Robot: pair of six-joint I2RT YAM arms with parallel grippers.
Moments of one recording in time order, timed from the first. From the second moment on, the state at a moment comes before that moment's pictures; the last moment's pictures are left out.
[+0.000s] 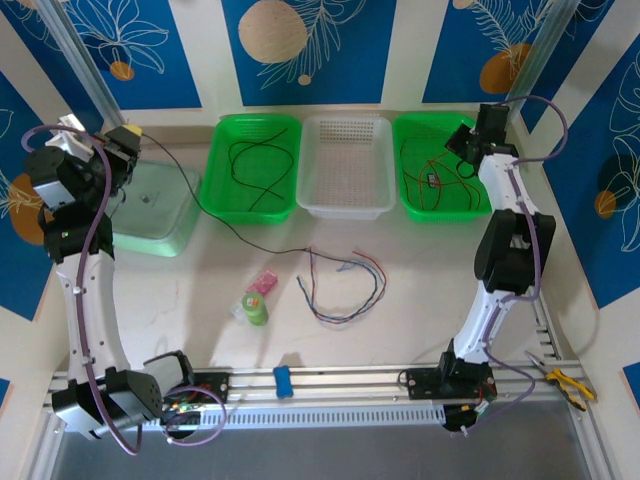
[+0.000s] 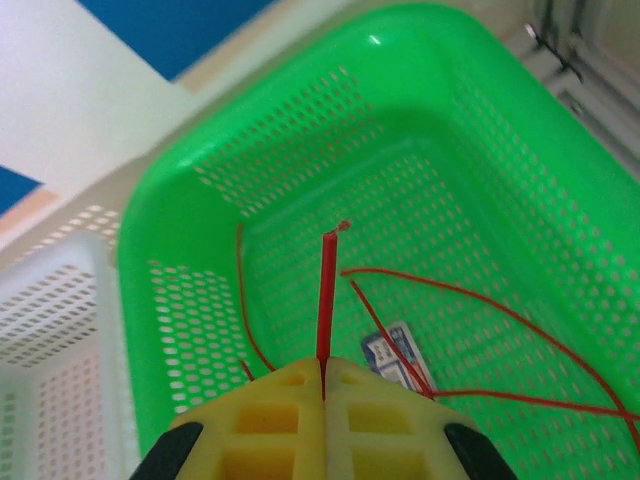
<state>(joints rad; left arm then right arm) 0.32 1.11 1.28 -0.17 0.63 -1.04 -0.15 1.99 1.75 -0.46 -0.07 0.48</state>
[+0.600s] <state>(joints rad) 0.32 1.11 1.33 -0.28 0.63 -0.96 -0.16 2.23 1.95 -0.90 0.12 0.70</state>
